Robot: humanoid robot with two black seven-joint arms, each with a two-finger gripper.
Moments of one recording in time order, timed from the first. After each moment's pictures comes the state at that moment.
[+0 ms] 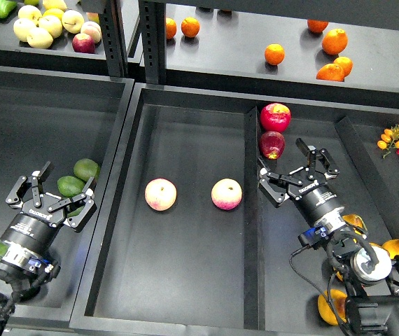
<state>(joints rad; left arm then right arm) 0.06 0.00 -1.55 -1.29 -0.17 -0.49 0.41 0.21 0.02 1.51 1.13 0.14 0.39 -0.37</state>
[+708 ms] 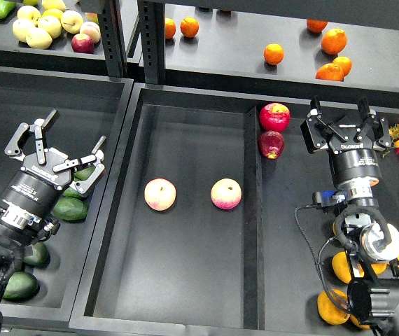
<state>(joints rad) 0.02 0.00 -1.50 -1.36 -0.10 -0.47 0.37 0.16 0.01 1.40 1.19 0.38 0.37 -0.03</state>
